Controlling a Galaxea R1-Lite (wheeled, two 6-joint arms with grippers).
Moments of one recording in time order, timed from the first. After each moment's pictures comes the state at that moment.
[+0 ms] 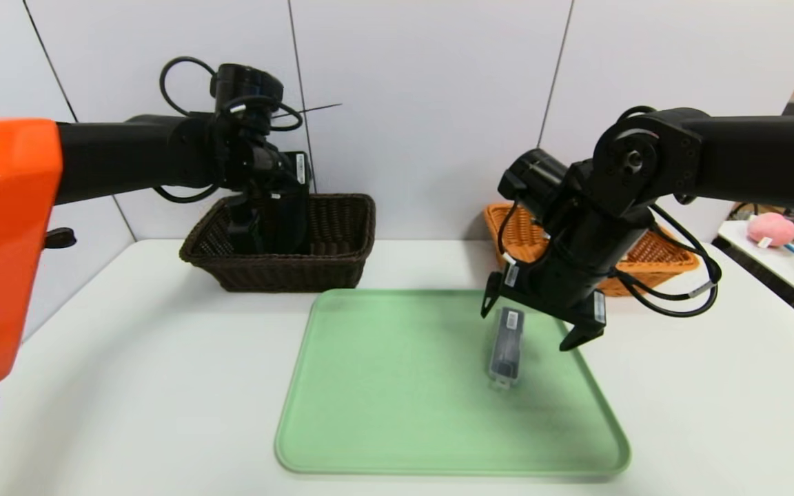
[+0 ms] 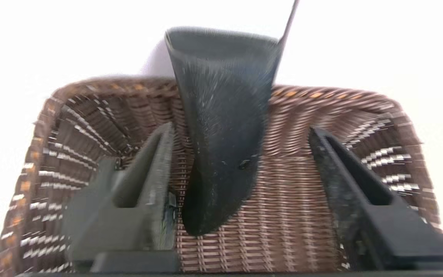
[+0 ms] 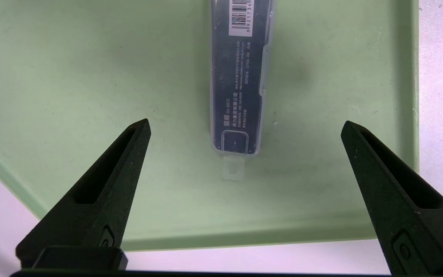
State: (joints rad) left arm -0.31 2.15 -1.97 0.21 0.29 -0.19; right arm 0.50 2.08 -1.88 1.05 0.00 0.86
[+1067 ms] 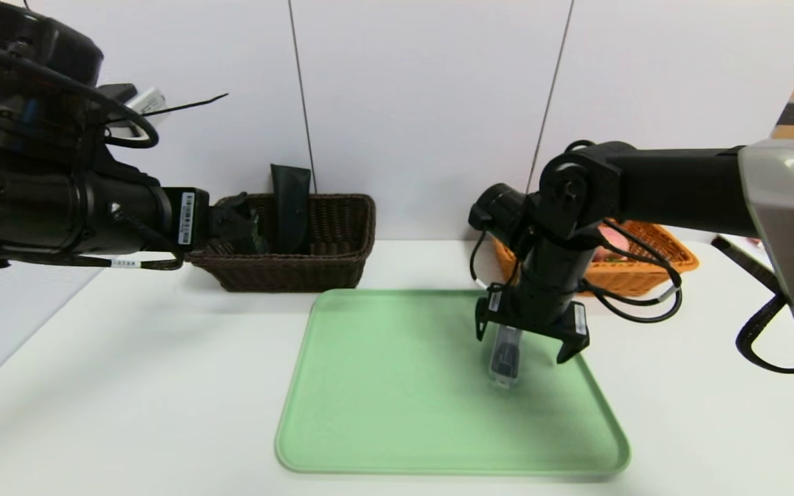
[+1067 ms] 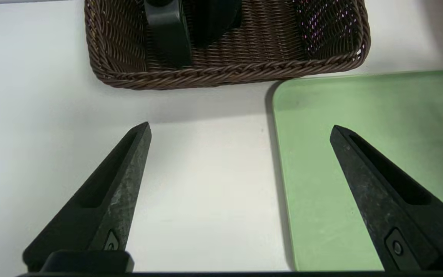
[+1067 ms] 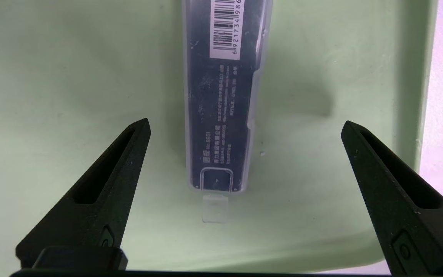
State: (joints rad) left arm -0.40 1.47 -1.32 0.38 0.22 -0.20; right arm 0.53 2.21 -1.96 1.13 -0.09 0.83
